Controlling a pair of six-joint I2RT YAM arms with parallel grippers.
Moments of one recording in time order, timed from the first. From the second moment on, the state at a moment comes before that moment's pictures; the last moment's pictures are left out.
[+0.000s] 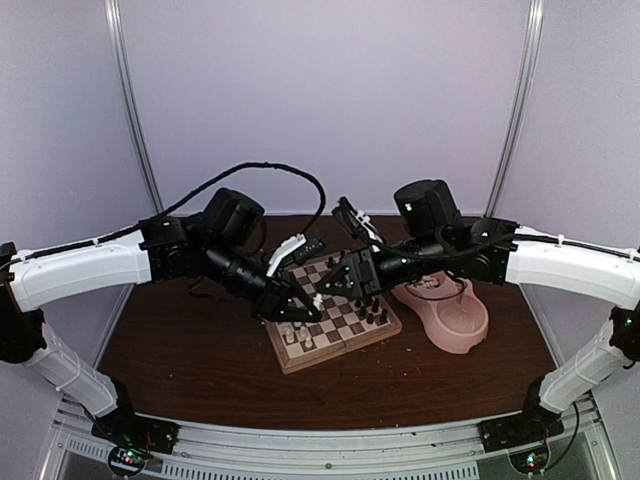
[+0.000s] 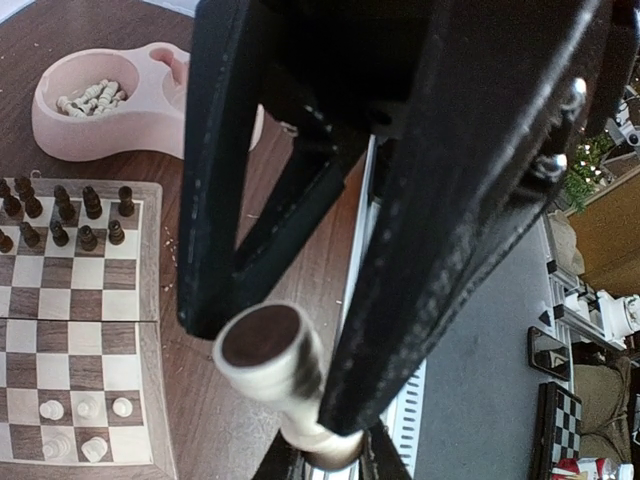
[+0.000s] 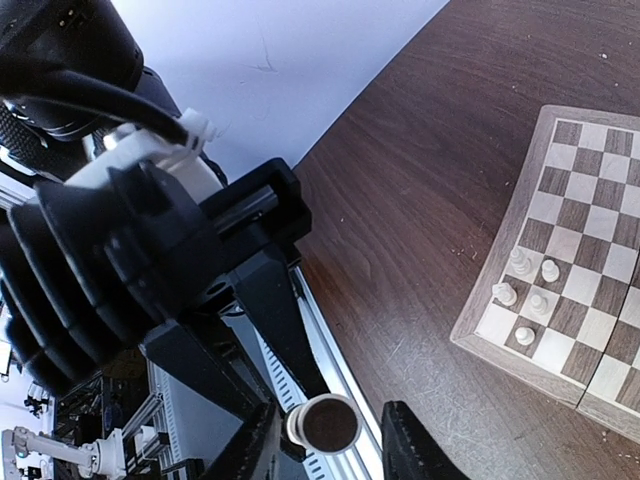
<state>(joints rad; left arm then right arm) -0.95 1.44 1.24 -0.50 0.65 -0.08 0.95 1.43 1.24 -0.31 -0.50 0.56</state>
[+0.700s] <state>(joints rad) -0.93 1.35 1.09 -0.35 0.59 -0.17 0.94 1.42 1.21 -0.24 -0.45 0.60</state>
